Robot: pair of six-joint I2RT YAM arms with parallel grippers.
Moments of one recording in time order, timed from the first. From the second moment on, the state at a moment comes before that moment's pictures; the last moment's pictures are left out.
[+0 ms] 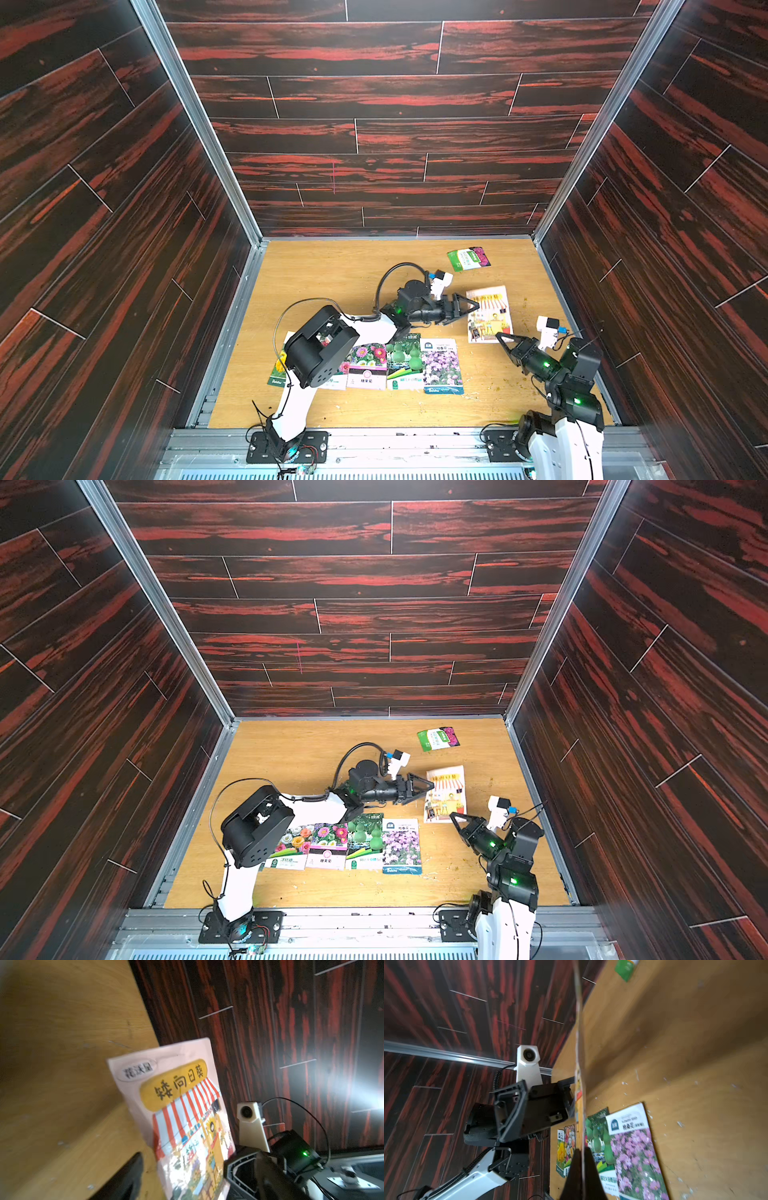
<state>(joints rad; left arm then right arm) -0.79 2.04 1.21 0.68 0.64 -1.15 -0.30 0.44 0.37 -0.49 -0.87 0.80</state>
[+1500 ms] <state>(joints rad) -0.63 1.60 0.87 0.51 0.58 -0.96 -0.30 0.93 0.44 -0.89 -0.61 0.63</state>
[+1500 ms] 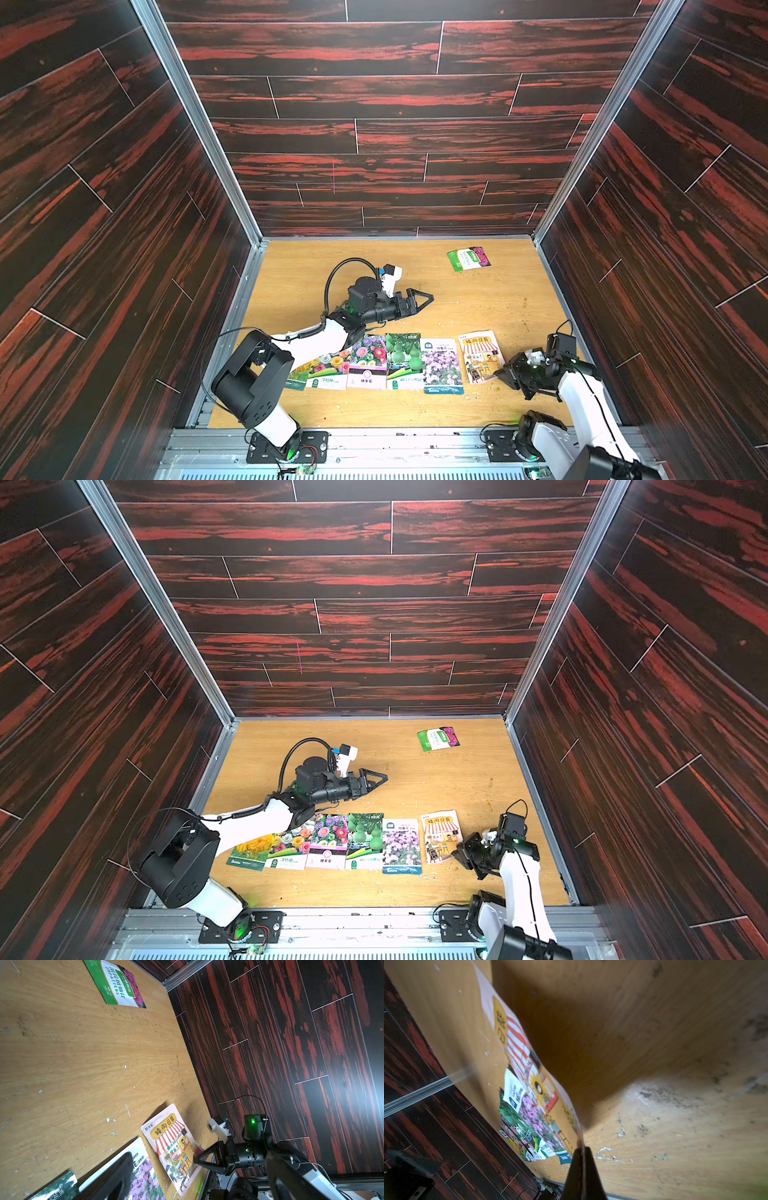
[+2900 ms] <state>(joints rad) -0.63 1.63 0.87 0.44 0.61 -0.92 -0.18 1.08 0.58 -0.73 -0.31 0.71</state>
